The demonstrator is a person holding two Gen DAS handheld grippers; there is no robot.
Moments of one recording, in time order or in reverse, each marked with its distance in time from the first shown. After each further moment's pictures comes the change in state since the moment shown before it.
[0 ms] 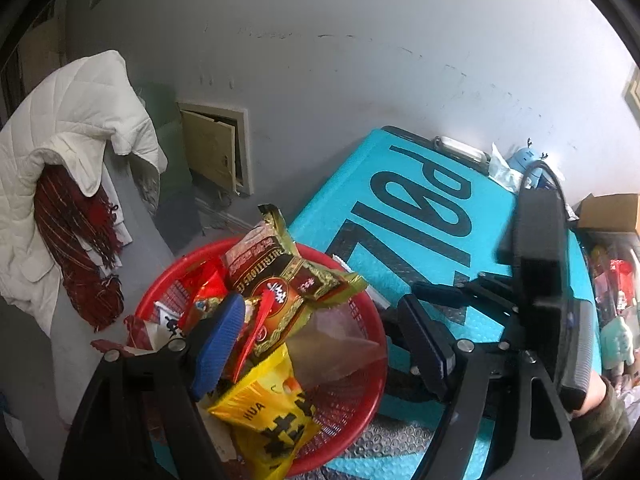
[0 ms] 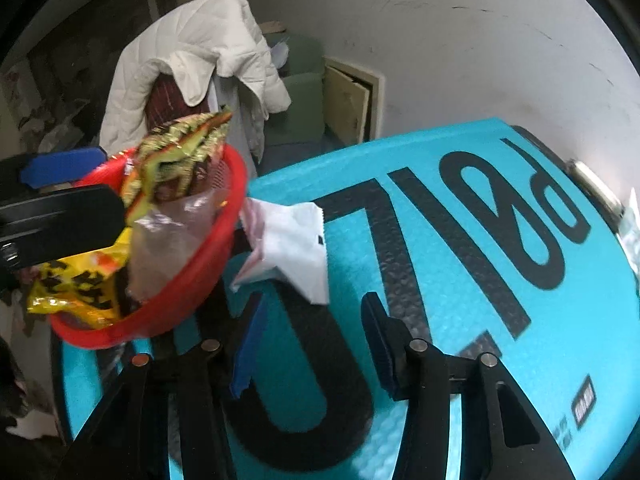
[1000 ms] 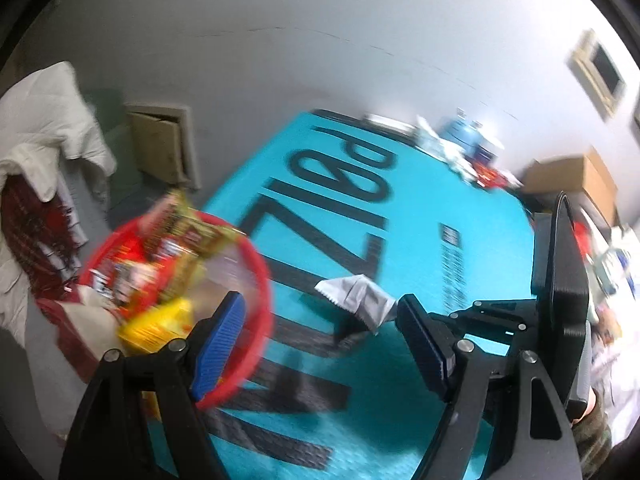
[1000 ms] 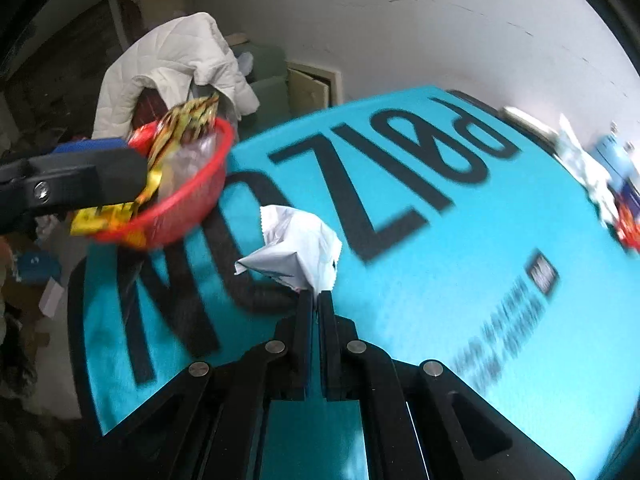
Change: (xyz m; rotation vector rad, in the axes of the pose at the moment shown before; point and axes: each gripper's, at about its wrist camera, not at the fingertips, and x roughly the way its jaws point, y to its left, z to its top) left arm -0.031 -0.060 -0.029 0.095 0.046 -0.182; right arm -0.084 -0.005 -0.083 0.139 -0.015 -0.069
